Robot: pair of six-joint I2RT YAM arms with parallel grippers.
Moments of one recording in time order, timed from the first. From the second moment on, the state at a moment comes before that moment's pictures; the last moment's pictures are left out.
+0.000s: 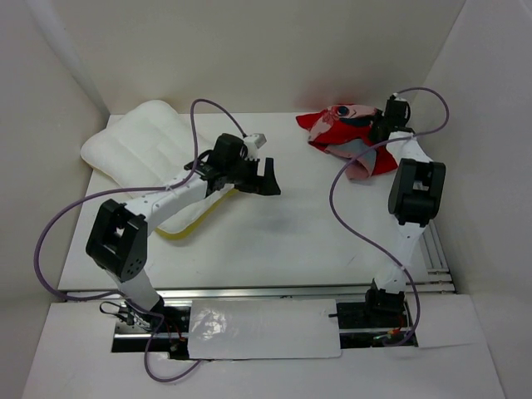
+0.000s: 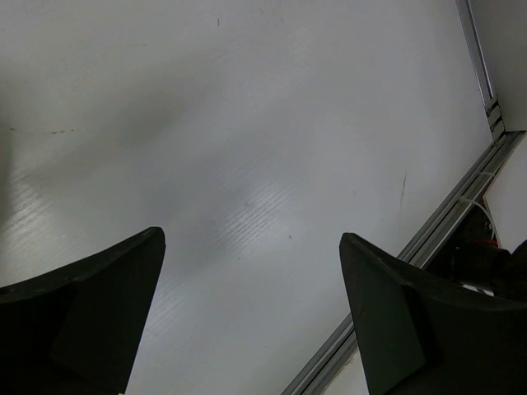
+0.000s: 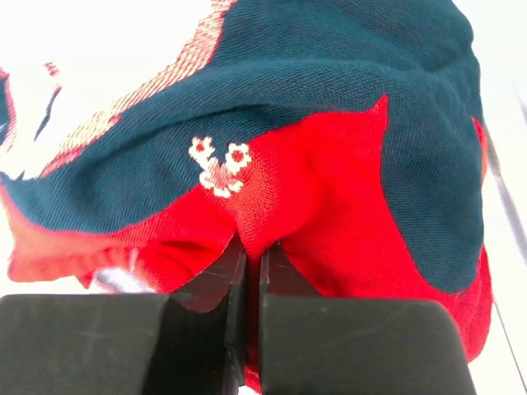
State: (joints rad) left arm -0.54 1.69 1.30 -0.29 0.39 -0.39; right arm -0.16 2.19 1.76 -0.20 0.01 0.25
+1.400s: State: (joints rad) left arm -0.81 1.48 0.92 -0.39 -0.06 -0.48; right arm 0.04 1.17 0.99 -0.52 -0.05 0.41
